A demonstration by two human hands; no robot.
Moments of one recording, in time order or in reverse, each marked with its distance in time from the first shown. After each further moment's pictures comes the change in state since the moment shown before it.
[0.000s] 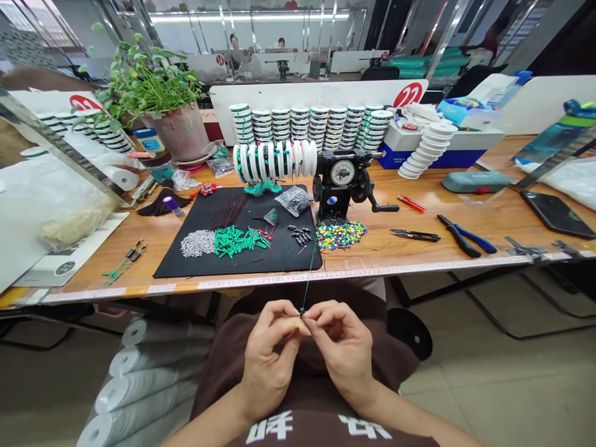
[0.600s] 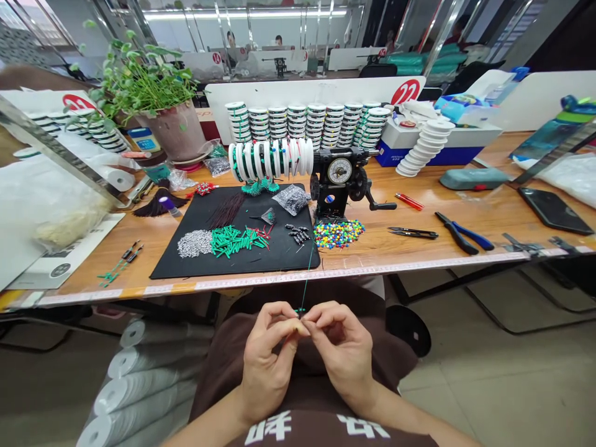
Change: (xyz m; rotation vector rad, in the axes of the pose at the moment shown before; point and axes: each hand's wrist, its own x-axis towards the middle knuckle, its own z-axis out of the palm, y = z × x) left_hand 0.001 0.002 0.003 0.008 0.034 0.036; right_hand -0.004 0.002 -0.005 -0.017 -0.030 -0.049
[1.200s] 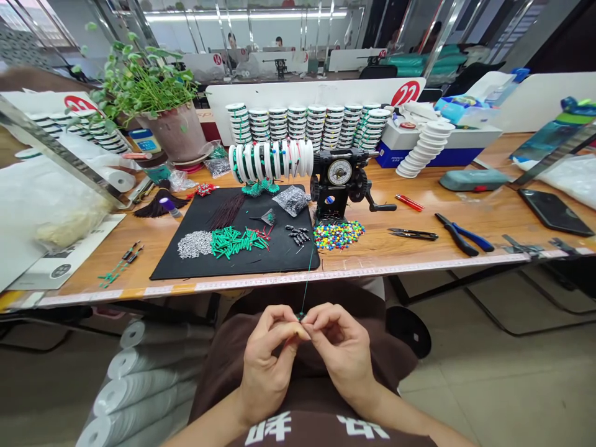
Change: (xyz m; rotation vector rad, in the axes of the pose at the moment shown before) left_hand -0.002 -0.002 -0.001 -0.033 -0.037 -0.038; right_hand 0.002 -0.003 -0.001 0.104 -0.031 0.120
